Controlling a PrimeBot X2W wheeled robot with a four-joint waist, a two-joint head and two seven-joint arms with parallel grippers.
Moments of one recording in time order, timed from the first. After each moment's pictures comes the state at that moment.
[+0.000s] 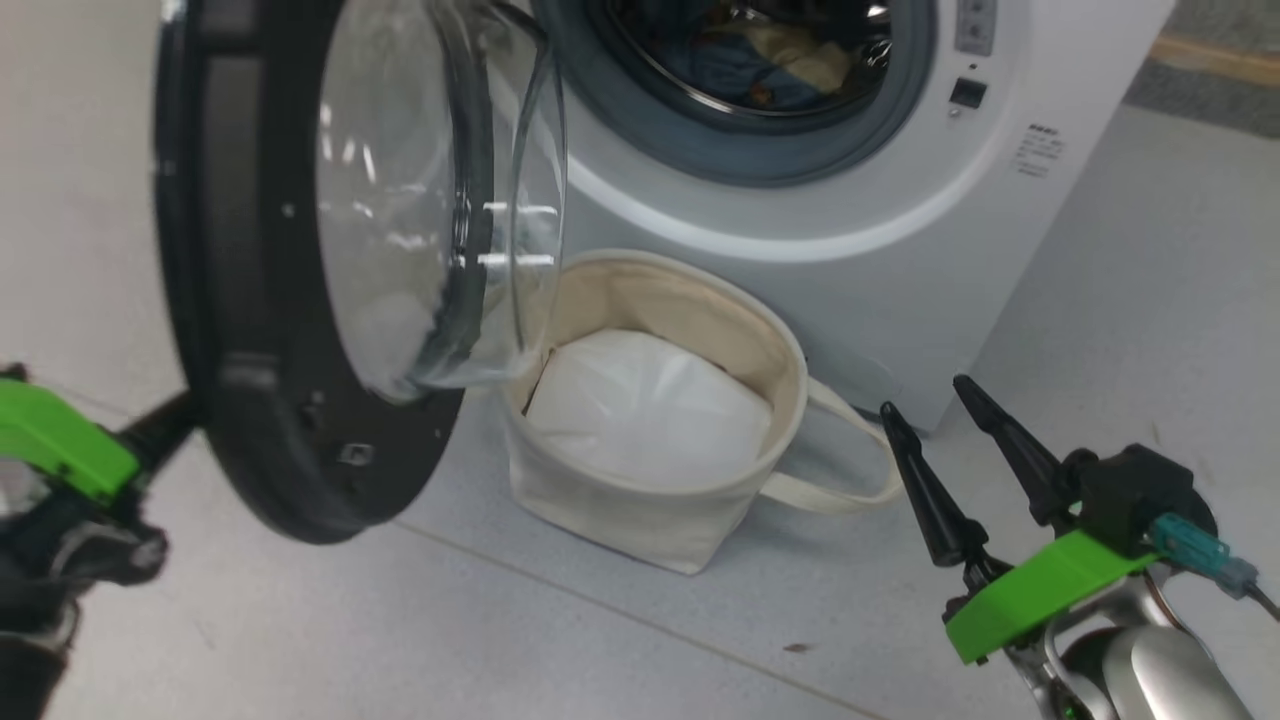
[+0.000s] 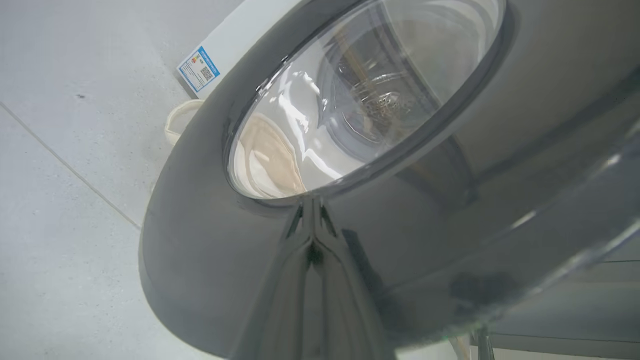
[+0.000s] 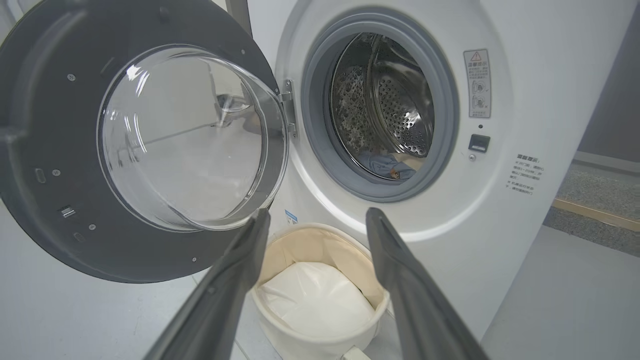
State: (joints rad) left arm -0.52 0.50 -0.11 0.35 -1.54 -0.09 0.69; right arm -0.13 -0.21 0.21 -0.08 0.29 0.13 0.02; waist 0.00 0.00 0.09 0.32
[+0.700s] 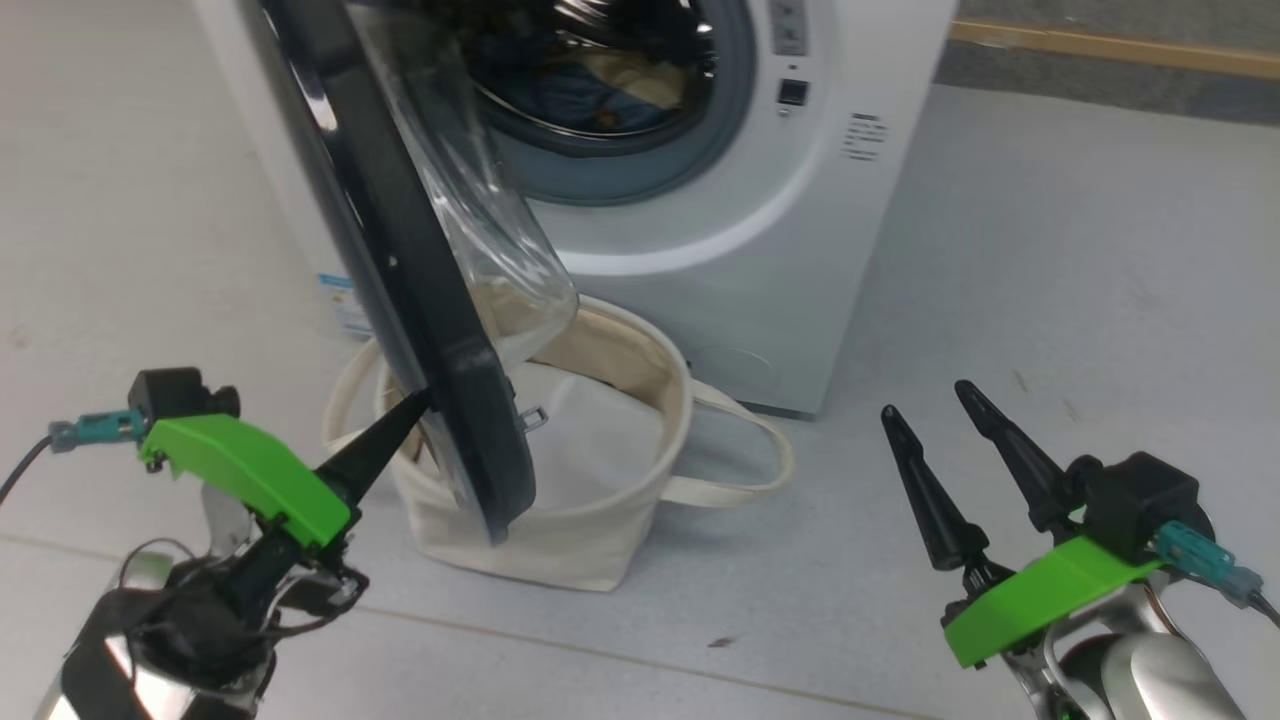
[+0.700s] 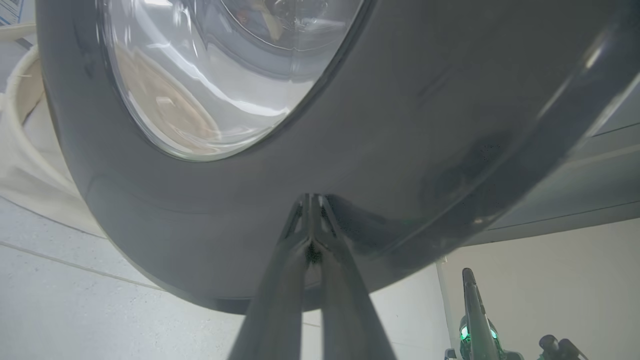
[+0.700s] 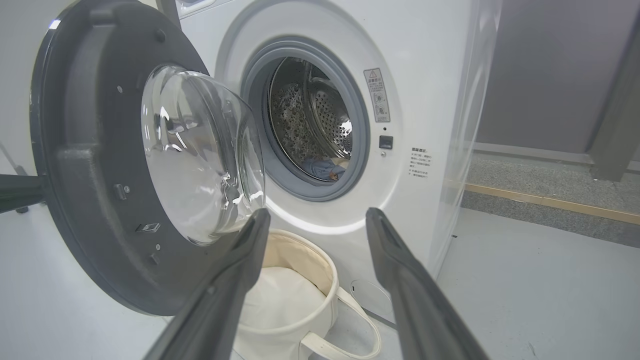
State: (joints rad) left arm -0.40 0.33 -0.26 0.06 -1.42 0.02 0.55; right arm -0.11 -0.20 0.20 -0.08 0.30 0.13 0.01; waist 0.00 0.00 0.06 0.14
